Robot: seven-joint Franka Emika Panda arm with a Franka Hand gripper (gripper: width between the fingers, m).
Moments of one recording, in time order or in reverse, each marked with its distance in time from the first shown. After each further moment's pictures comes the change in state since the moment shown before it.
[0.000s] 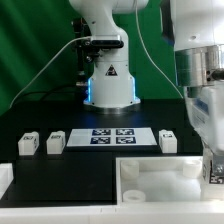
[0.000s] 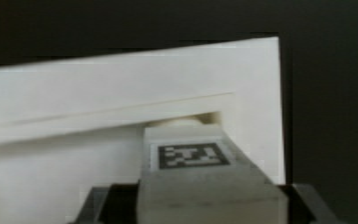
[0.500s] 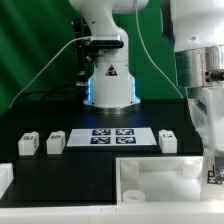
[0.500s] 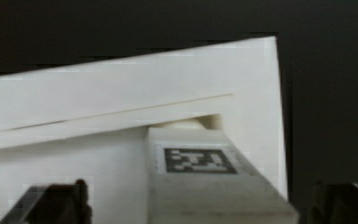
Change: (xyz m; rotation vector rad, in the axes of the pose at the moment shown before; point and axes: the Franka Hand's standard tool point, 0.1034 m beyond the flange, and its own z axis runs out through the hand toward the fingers) arm -0.001 0.001 0.000 -0.002 0.004 -0.165
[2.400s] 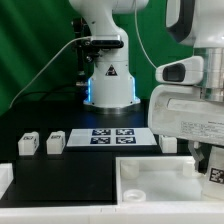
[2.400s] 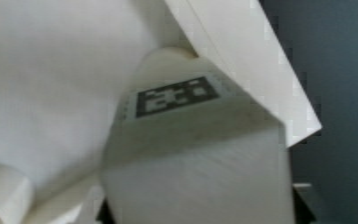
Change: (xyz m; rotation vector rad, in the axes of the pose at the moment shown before) arm 0.006 -0.018 0.003 -0.109 0.098 -0.863
